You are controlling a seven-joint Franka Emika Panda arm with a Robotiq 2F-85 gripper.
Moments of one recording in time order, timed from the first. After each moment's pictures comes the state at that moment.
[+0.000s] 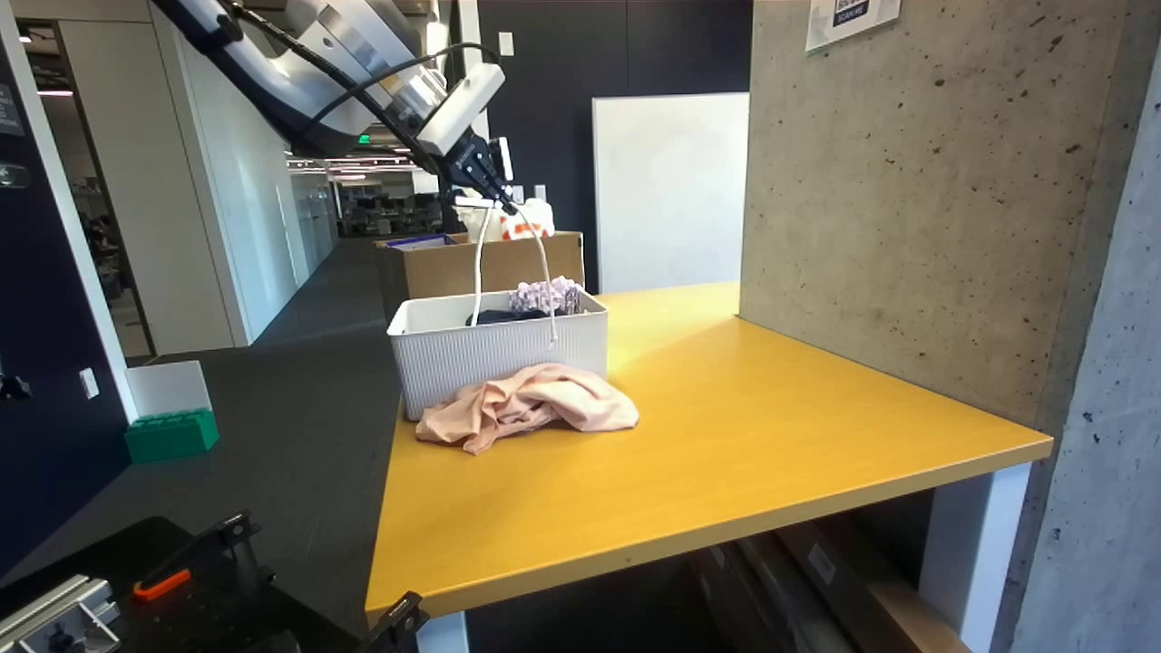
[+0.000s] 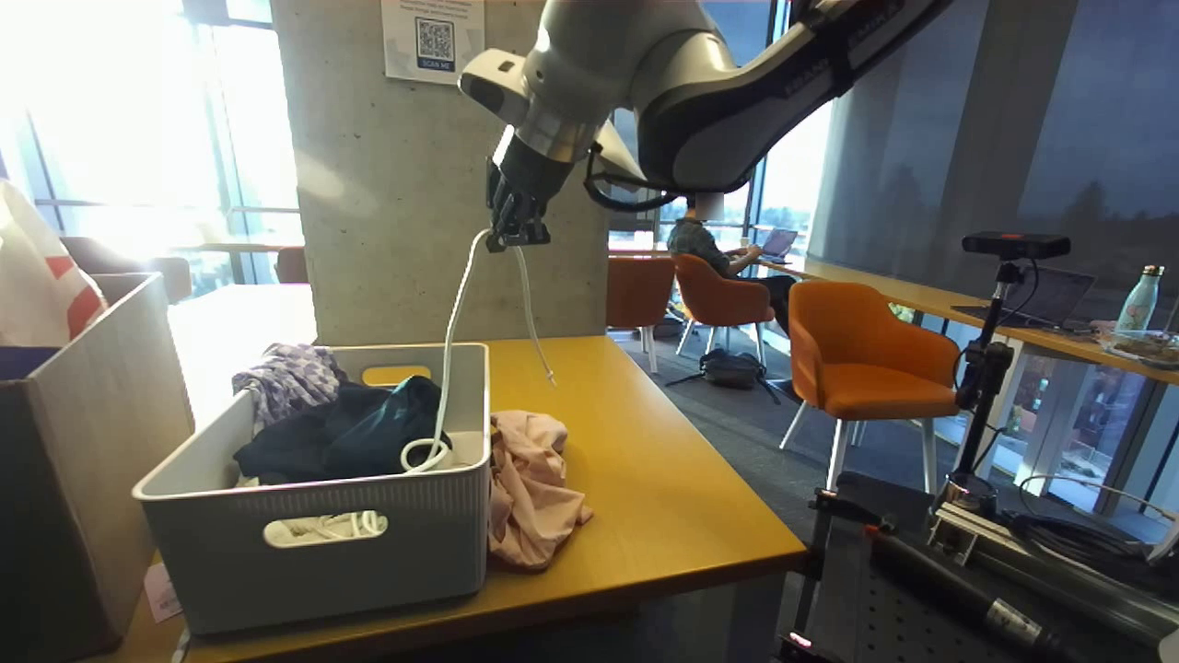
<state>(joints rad) 0.06 0.31 0.06 -1.82 -0.94 2.71 -0.38</state>
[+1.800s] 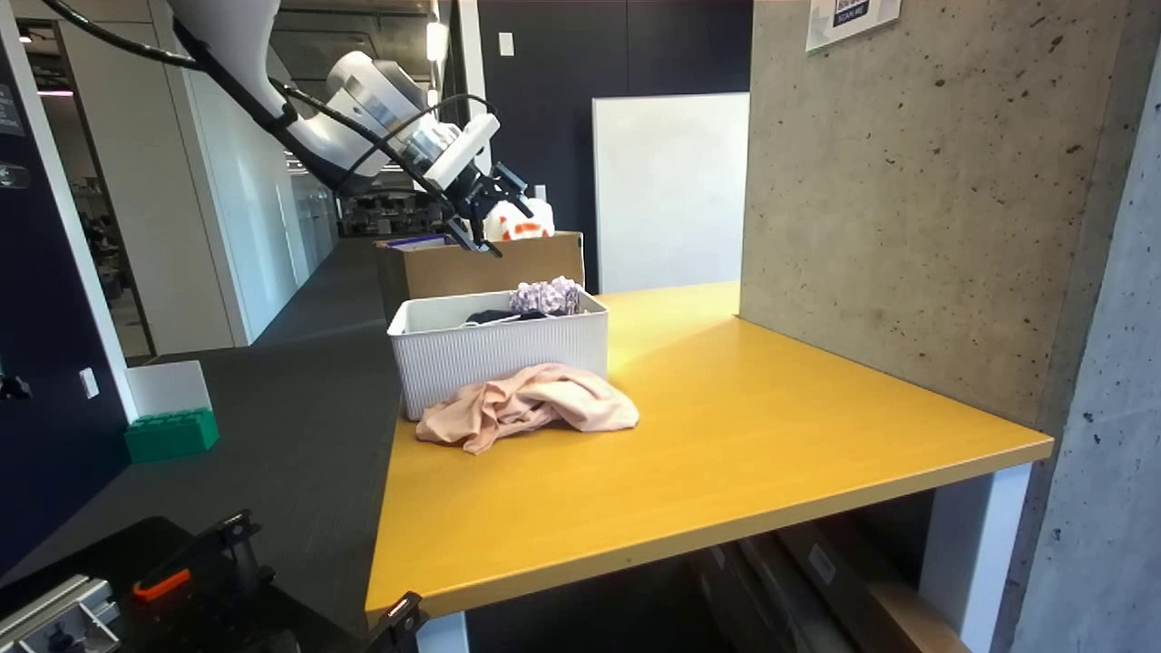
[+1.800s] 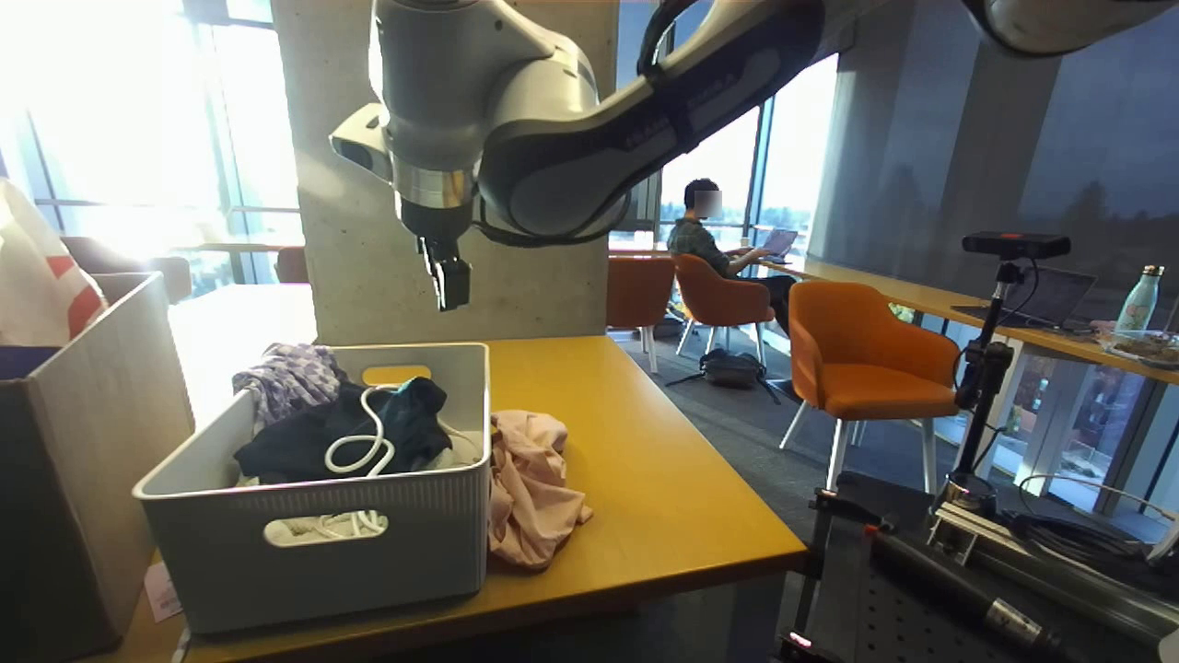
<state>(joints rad) 0.22 0.65 0.03 -1.38 -0.90 2.36 -0.34</state>
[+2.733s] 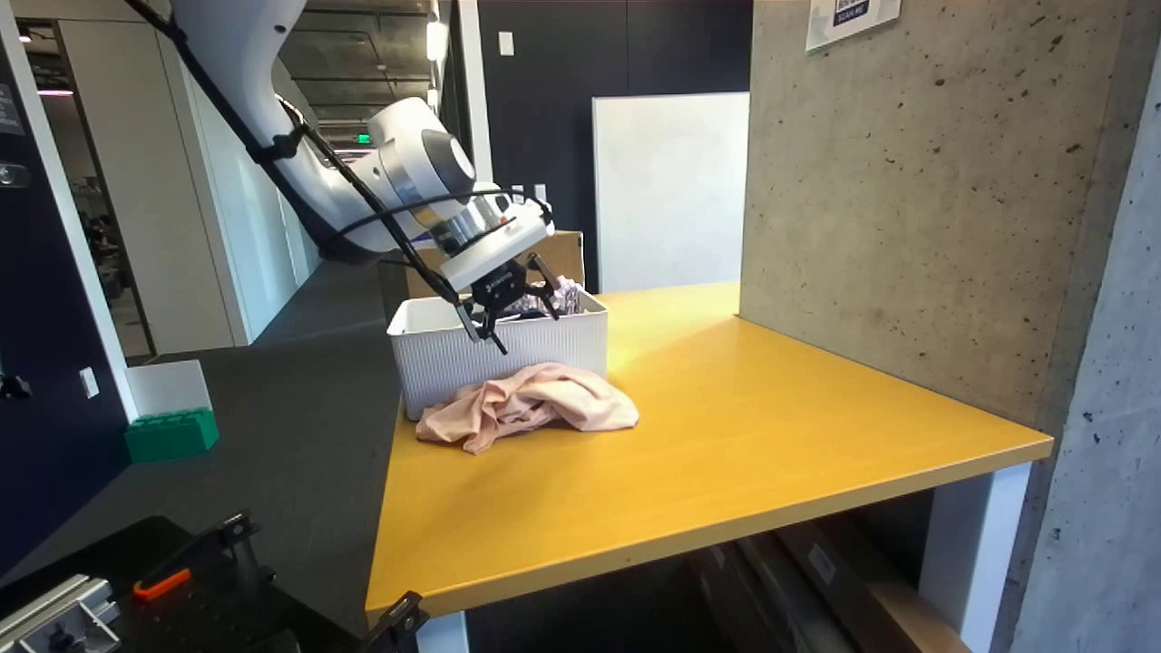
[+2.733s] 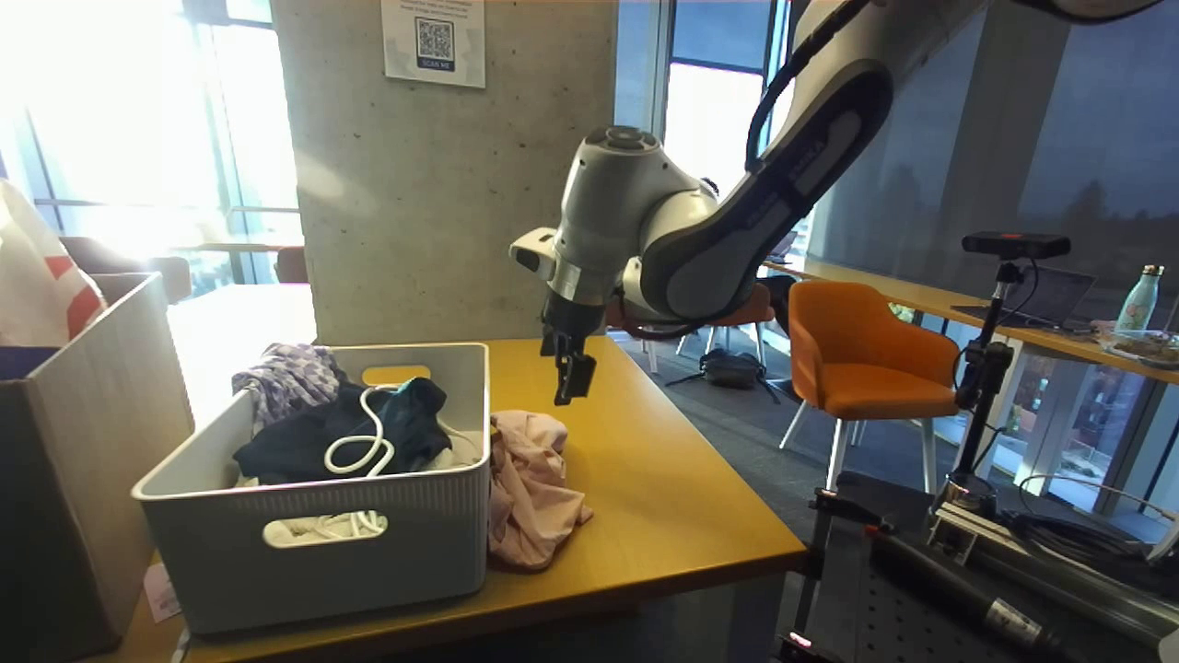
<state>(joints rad) -0.01 0.52 0.03 -1.90 -0.72 2.76 -0.29</state>
